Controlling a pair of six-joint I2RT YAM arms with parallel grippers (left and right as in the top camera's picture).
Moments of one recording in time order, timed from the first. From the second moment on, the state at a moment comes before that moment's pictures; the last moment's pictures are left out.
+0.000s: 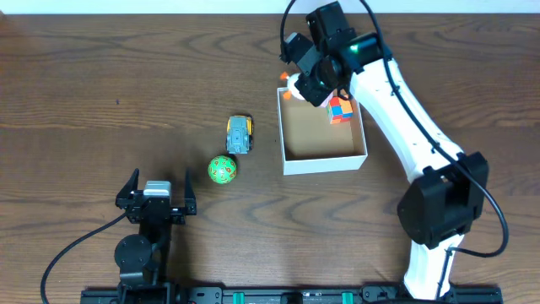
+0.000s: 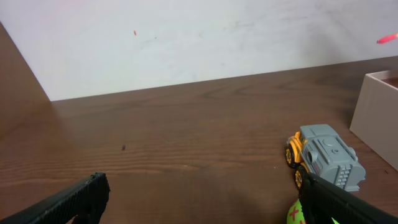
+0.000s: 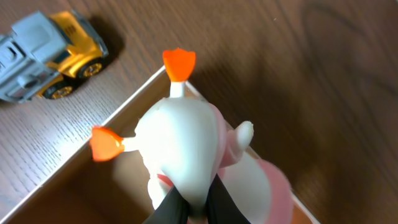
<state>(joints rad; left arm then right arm) 0.04 0.01 0.02 -0.11 0.04 0.14 0.43 2.05 1.92 -1.01 -0.10 -0.40</state>
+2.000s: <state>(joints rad) 0.04 0.01 0.02 -0.11 0.04 0.14 0.23 1.77 1.95 -1.20 0.23 0.02</state>
